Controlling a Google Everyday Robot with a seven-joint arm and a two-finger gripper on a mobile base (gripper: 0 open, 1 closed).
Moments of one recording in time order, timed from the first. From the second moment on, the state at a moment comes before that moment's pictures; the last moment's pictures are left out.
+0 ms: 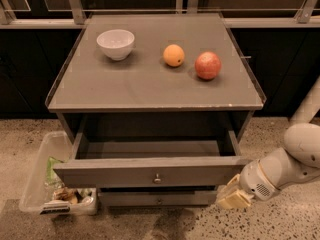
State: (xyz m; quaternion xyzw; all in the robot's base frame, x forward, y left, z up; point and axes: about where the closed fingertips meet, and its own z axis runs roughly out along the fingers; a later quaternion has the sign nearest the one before) arm 0.375 -0.192 0.636 -0.46 0.83 0.29 0.13
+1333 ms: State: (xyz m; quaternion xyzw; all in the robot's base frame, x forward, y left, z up) arm 0.413 -0.199 0.639 -0.40 0.88 0.17 0.20
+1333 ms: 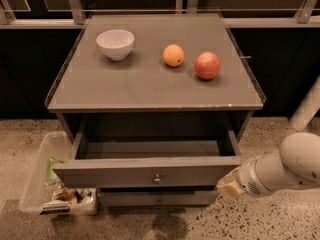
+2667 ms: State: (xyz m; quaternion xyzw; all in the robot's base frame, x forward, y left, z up) arm 0.414 -0.210 0.639 -0.36 0.89 0.13 0.26
